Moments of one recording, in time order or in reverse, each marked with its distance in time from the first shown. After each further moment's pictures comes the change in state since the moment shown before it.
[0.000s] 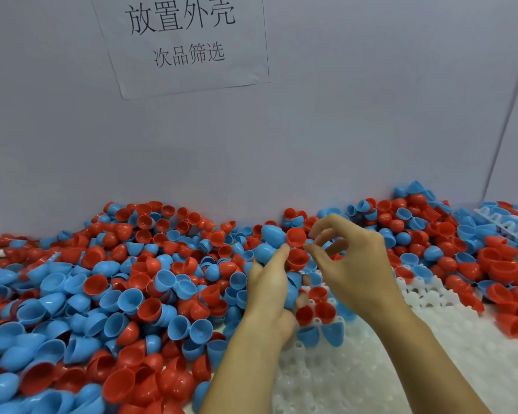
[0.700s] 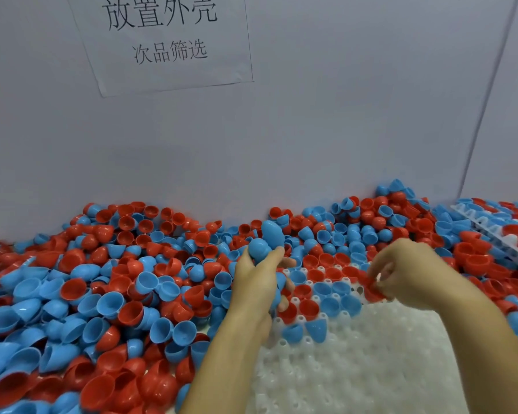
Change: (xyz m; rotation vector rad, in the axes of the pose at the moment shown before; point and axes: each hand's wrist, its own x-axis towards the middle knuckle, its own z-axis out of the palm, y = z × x) left_hand 0.006 -0.002 -0.006 0.276 -0.060 0.126; right_hand 0.005 0.045 -0.080 -0.481 -0.543 0.534
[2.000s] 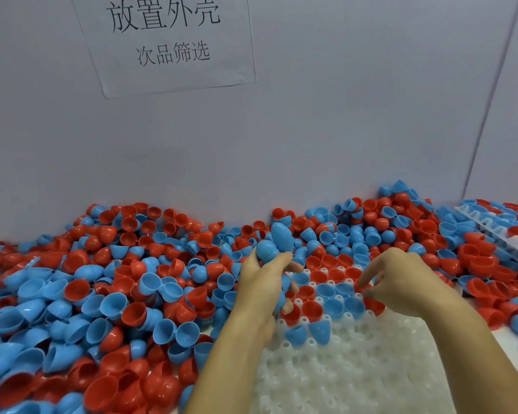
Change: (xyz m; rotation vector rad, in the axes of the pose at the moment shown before) left_hand -0.003 0.004 0.001 0.005 -0.048 -0.020; right_hand 0.017 0.000 0.024 -0.042 0.017 0.014
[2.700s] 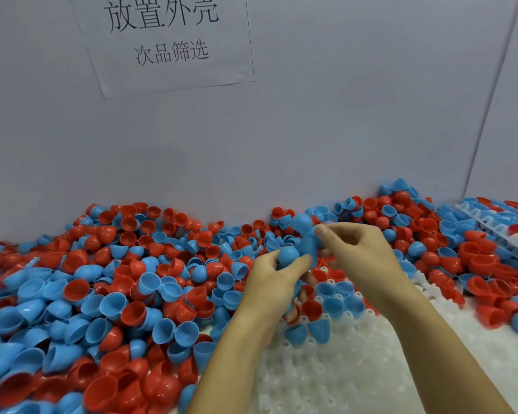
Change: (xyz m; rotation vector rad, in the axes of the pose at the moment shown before) left_hand -0.006 -0.002 0.003 0.268 -0.156 0.119; right_hand -0.014 -0.054 0.008 0.915 0.177 -0.341
